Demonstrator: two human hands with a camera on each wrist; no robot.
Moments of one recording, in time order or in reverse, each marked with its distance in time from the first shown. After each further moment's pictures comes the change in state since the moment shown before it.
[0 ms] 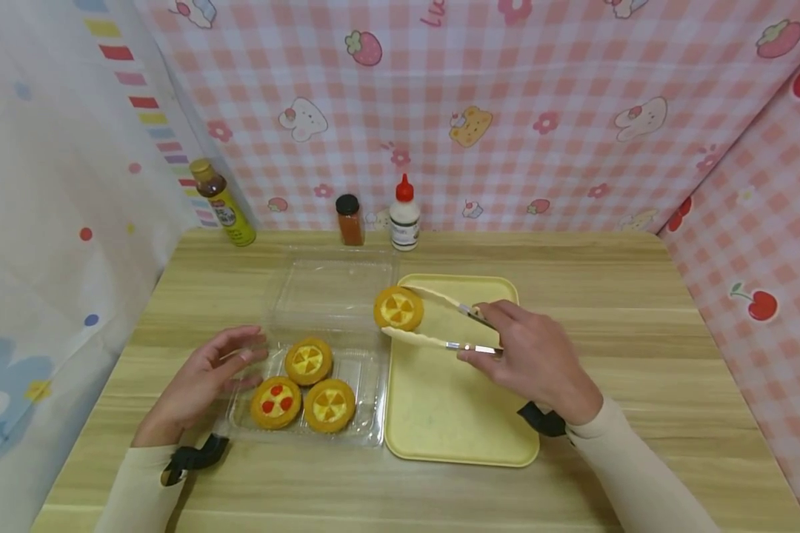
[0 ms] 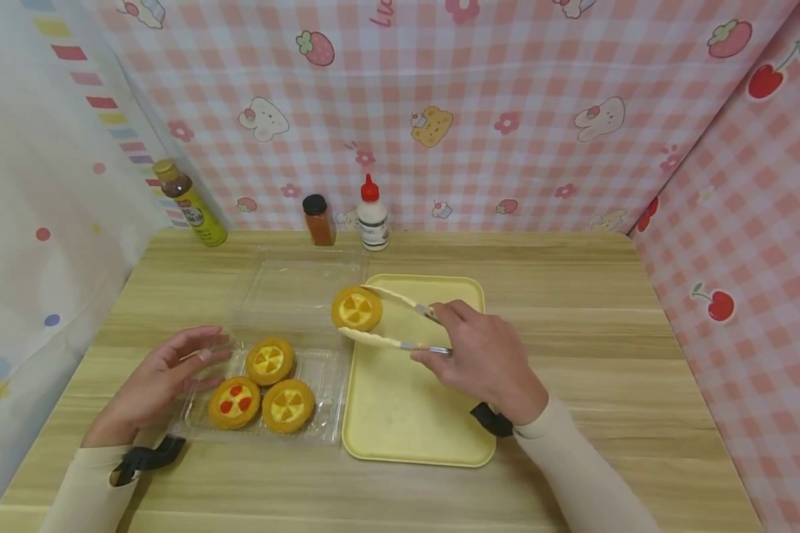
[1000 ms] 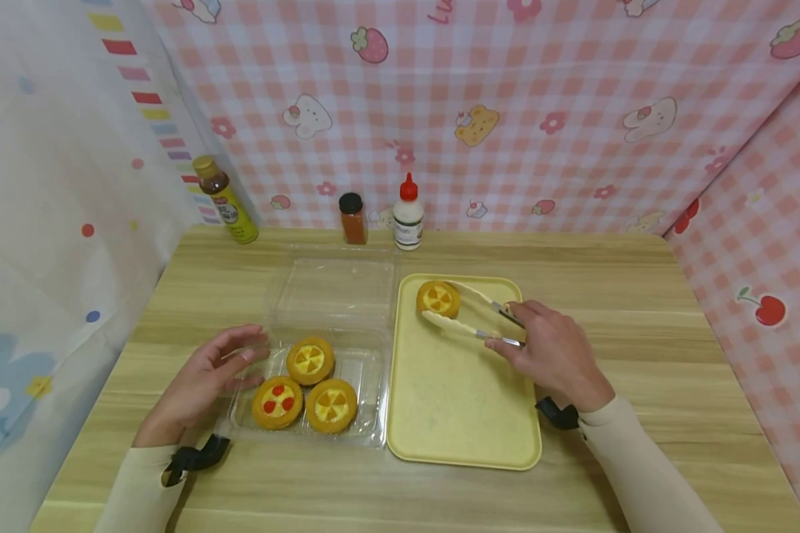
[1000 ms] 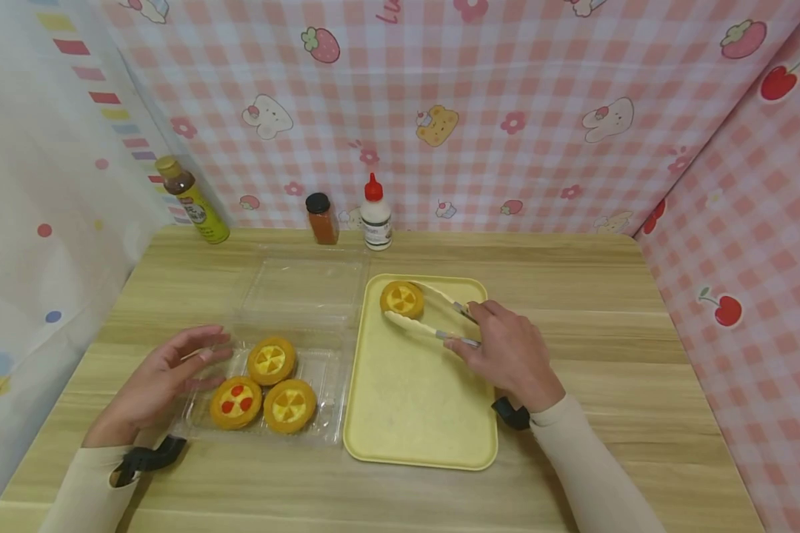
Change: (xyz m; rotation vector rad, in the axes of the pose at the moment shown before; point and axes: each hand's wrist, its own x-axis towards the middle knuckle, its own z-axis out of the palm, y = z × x) left_hand -0.001 -0.005 0.000 -0.023 0.005 0.007; right_hand -0.009 0.050 0.023 -0.012 -0.072 0.173
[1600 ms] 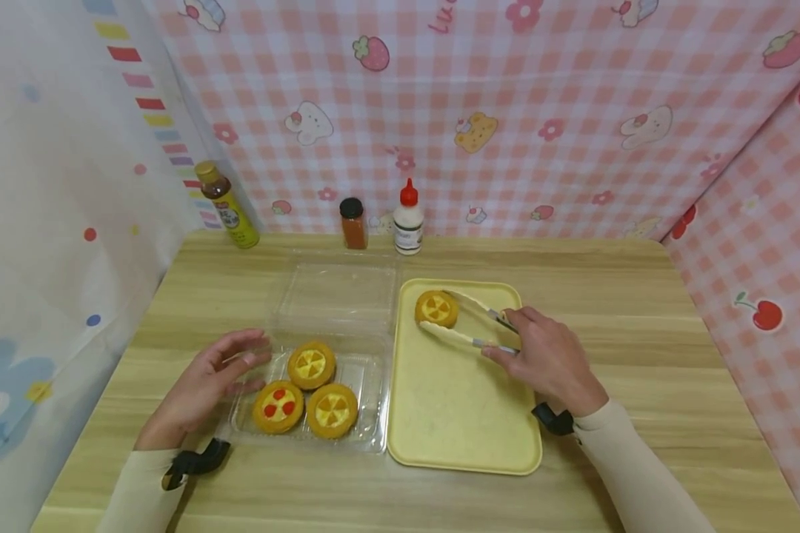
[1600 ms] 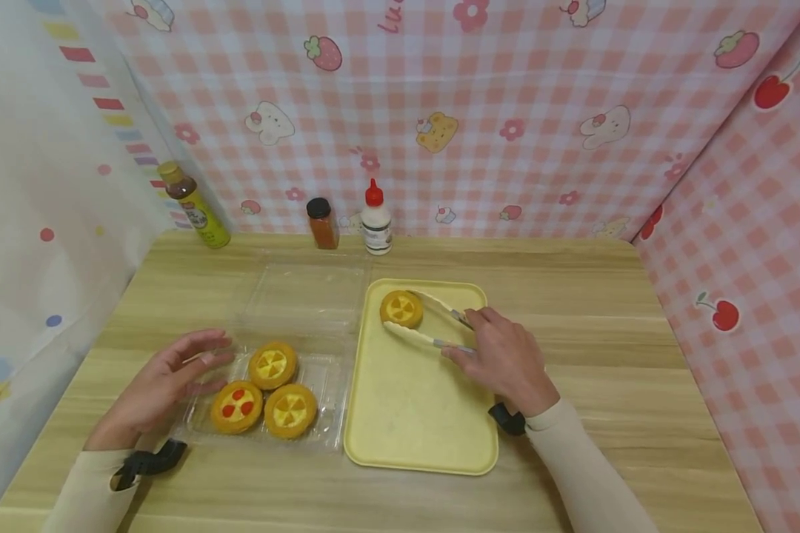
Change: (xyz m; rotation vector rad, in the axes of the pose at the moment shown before) left_hand 0.002 0.000 0.001 -0.010 -0.008 0.015; right_hand 0.001 -0.003 0.005 -0.029 -0.060 0.044
